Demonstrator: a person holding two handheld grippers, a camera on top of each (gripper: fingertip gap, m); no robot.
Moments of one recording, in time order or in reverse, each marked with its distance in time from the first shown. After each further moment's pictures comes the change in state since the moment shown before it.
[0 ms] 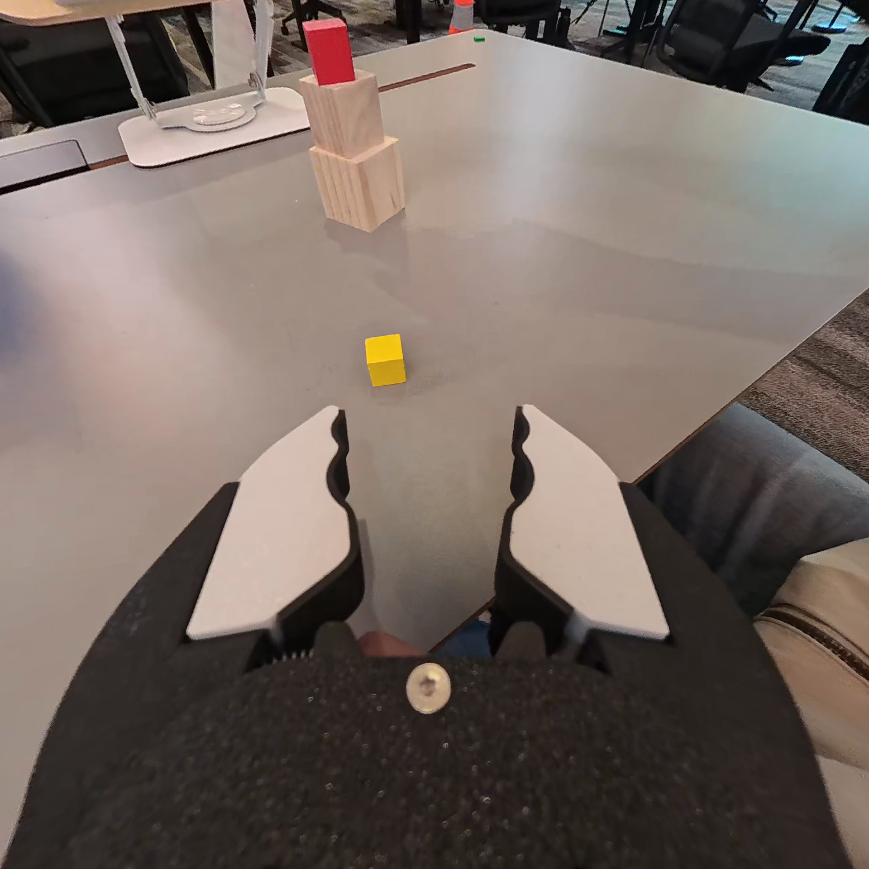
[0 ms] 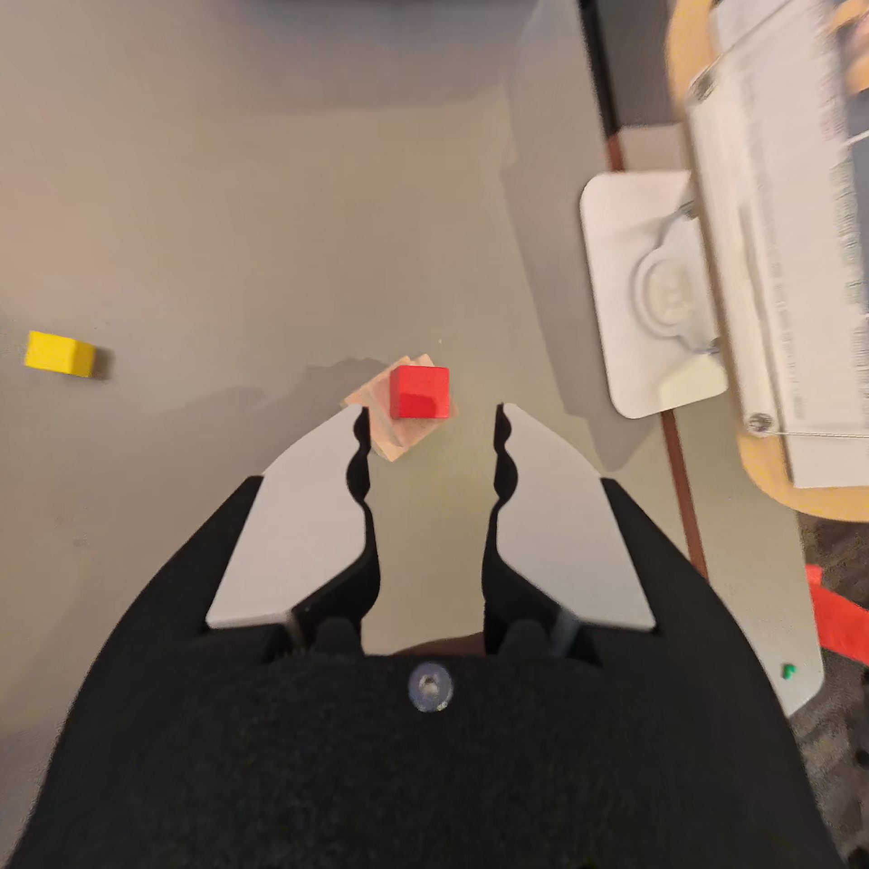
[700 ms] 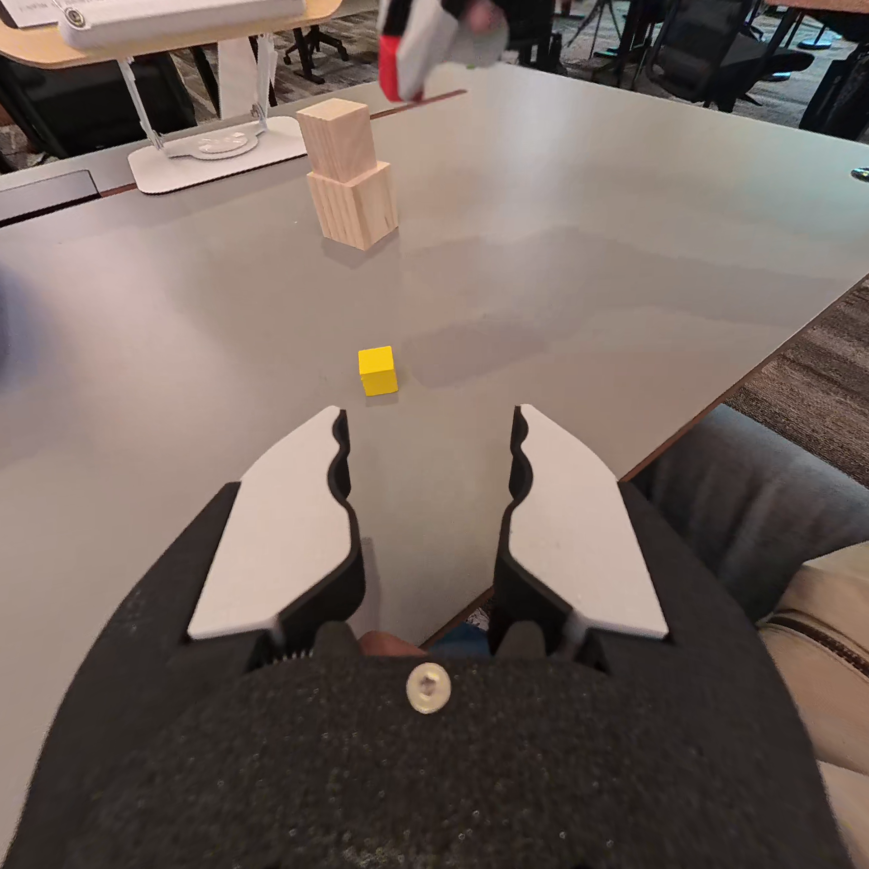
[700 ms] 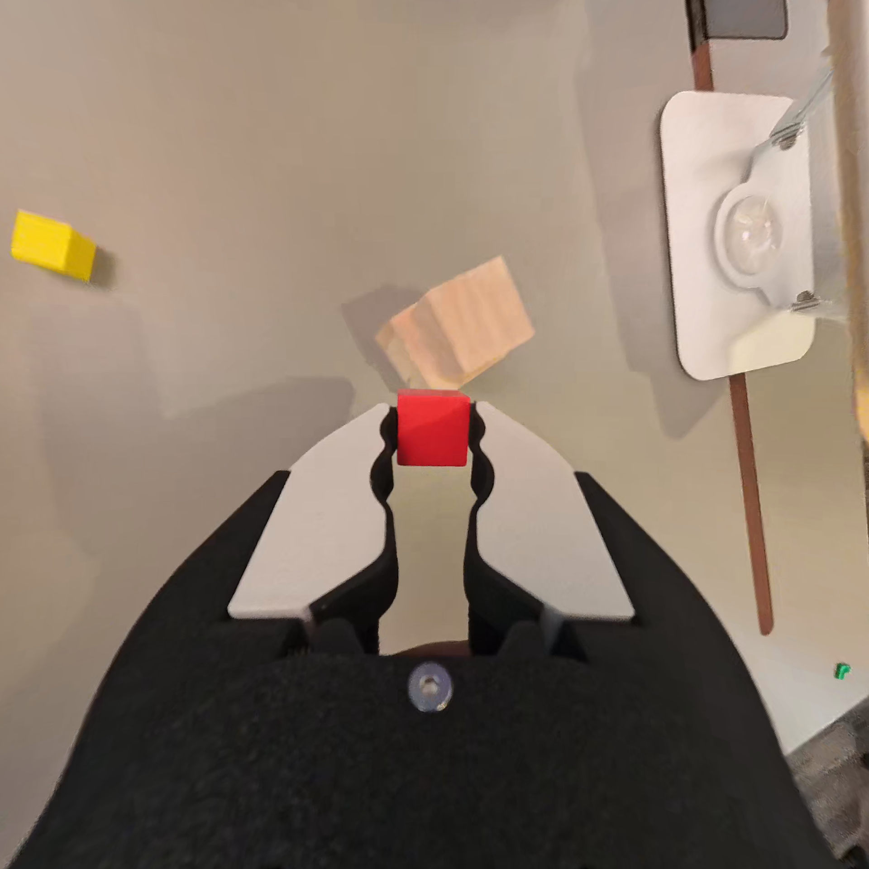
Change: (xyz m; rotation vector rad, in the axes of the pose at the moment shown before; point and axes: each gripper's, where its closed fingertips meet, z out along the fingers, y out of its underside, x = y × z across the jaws) left arm 0.006 -0.006 -0.006 0.032 0.002 0.019; right arm -0.024 0.048 0.016 -0.067 -0.054 -0.011
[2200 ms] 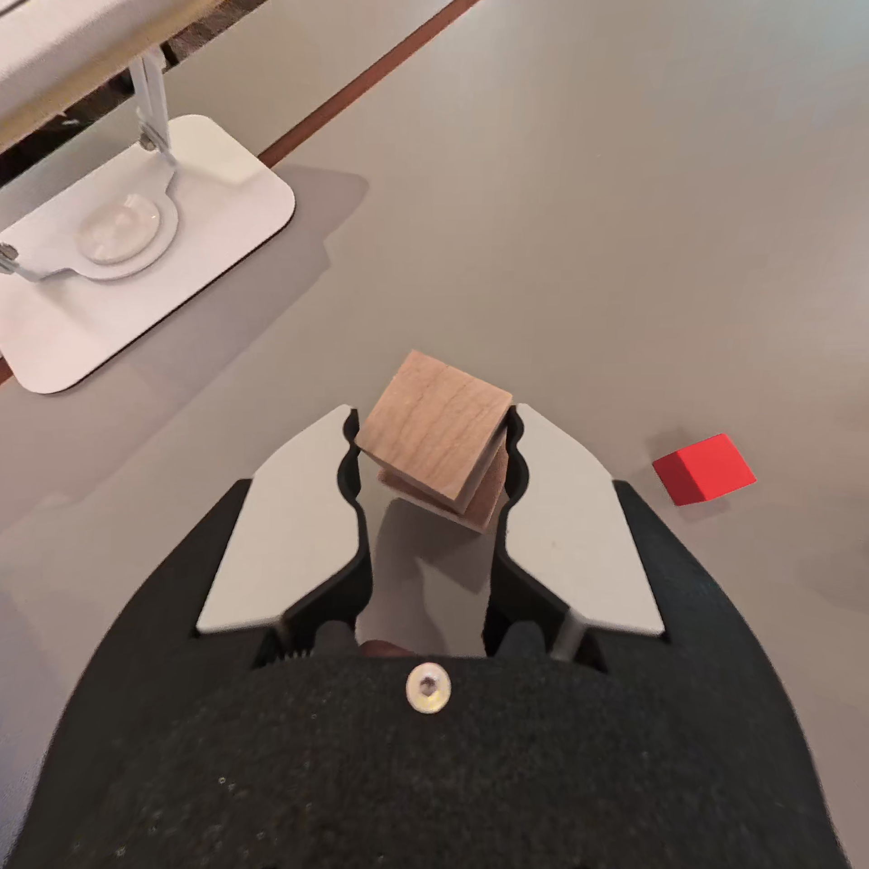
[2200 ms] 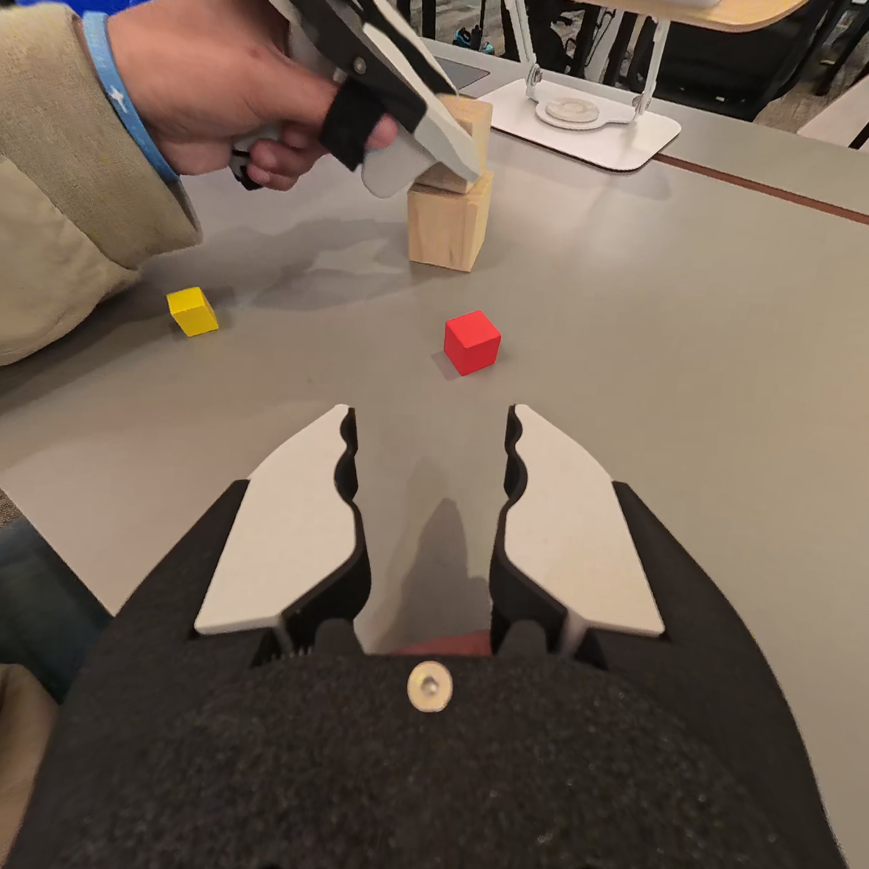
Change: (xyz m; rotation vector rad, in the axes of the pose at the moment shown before) left arm -0.076 -0.103 0.250 -0.288 0.147 0.129; right arm -0.123 0.100 -0.046 0.485 0.332 0.652
